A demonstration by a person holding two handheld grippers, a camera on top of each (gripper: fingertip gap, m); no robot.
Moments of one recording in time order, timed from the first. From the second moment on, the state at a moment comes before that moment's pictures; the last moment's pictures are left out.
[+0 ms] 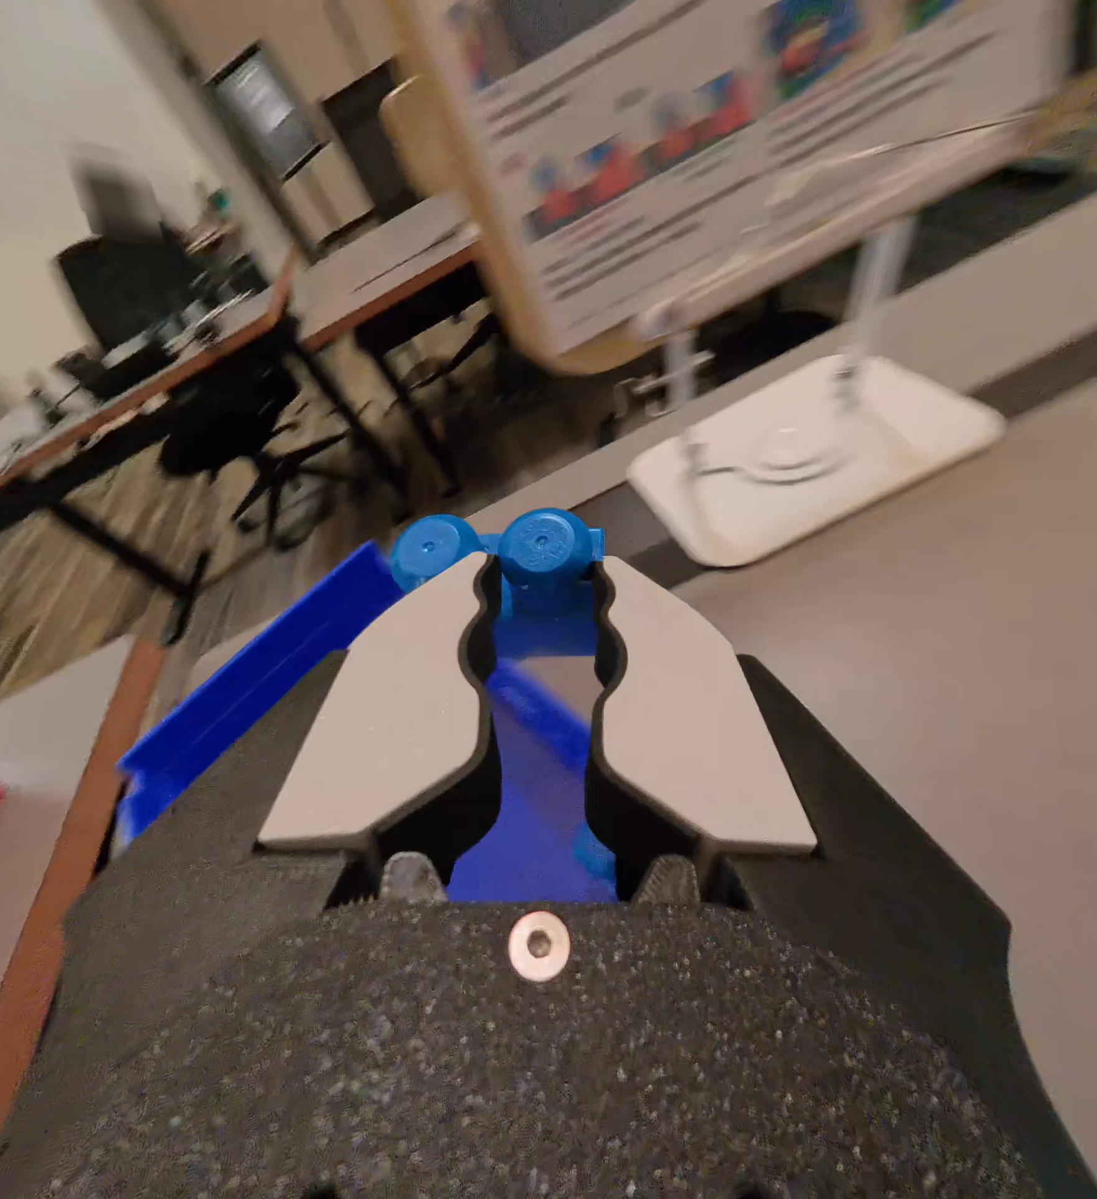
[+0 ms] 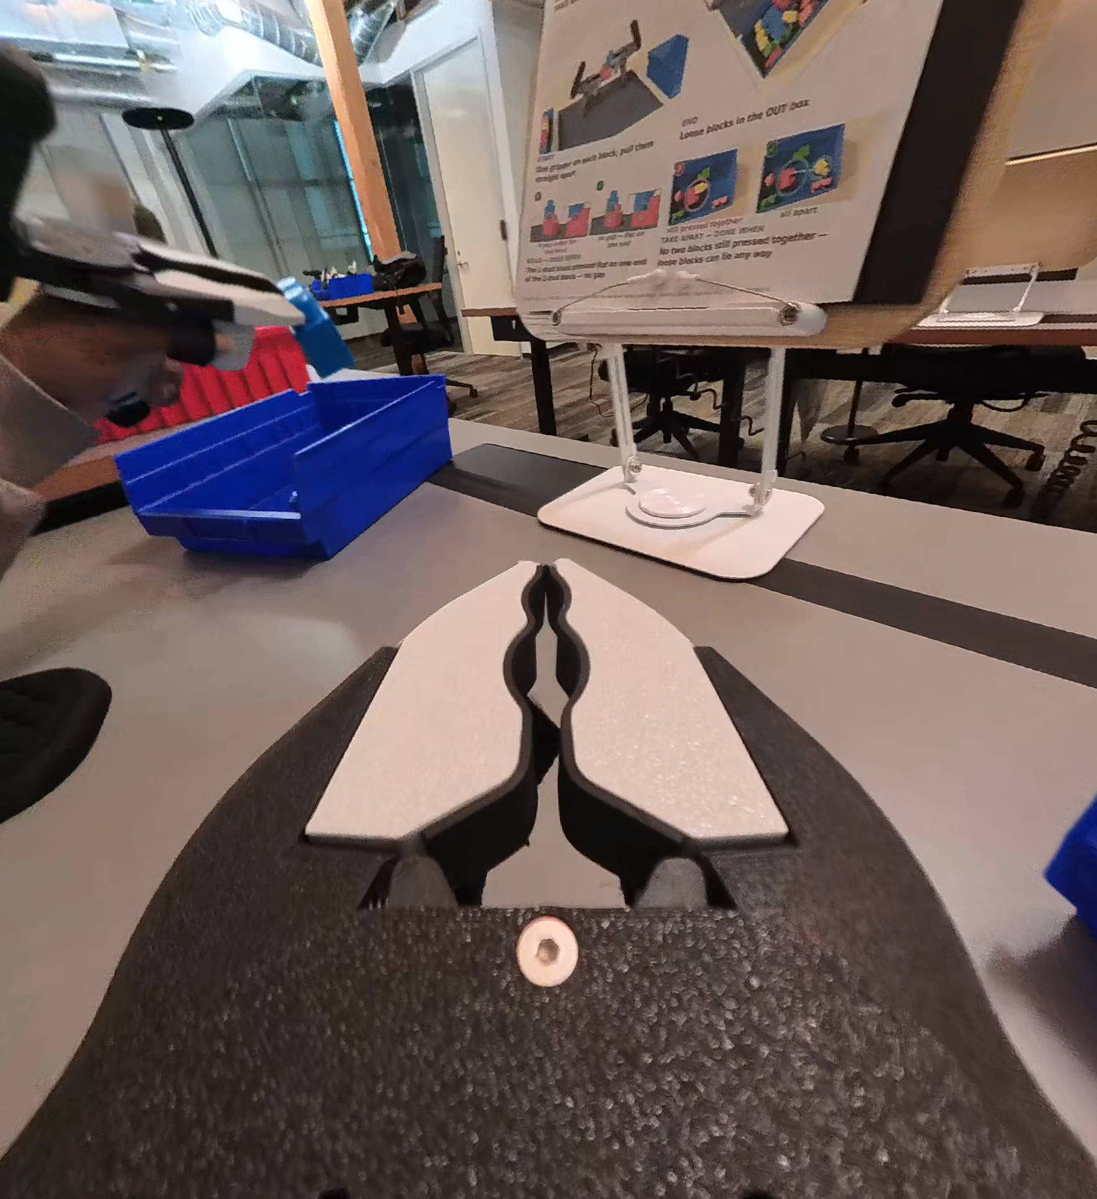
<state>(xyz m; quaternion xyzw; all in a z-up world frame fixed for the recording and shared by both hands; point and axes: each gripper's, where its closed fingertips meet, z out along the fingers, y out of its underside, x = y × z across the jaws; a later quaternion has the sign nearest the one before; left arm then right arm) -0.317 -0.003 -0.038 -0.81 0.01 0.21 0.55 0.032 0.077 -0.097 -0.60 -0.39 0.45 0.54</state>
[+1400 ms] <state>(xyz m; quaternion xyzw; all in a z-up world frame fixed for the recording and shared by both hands) -0.161 -0.044 -0.085 -0.73 0.11 0.00 0.67 0.019 -0.039 -0.216 -0.52 -0.72 0.33 0.31</state>
